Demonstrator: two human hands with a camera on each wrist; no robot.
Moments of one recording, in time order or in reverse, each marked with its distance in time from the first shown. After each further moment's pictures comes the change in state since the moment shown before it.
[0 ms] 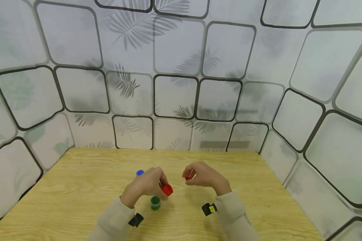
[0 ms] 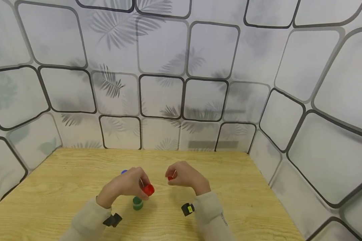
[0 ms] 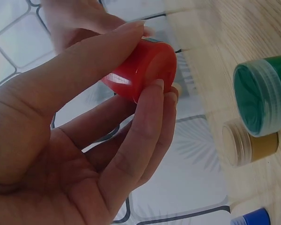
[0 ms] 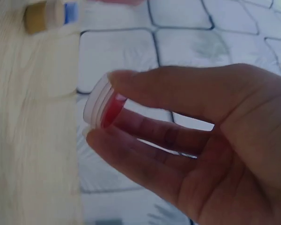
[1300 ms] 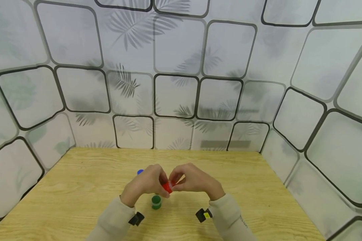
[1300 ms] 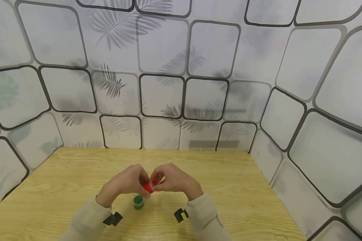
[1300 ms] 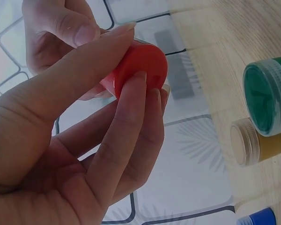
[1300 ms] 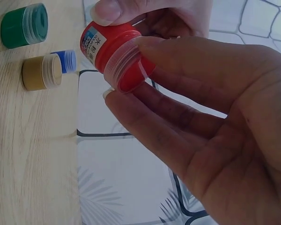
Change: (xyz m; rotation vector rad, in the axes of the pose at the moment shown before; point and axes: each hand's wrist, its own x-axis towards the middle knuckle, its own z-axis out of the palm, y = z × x) left_hand 0.001 0.001 -0.004 -0.020 0.040 0.062; right_hand 0.006 -0.041 0.012 0.243 -0.059 -0.142
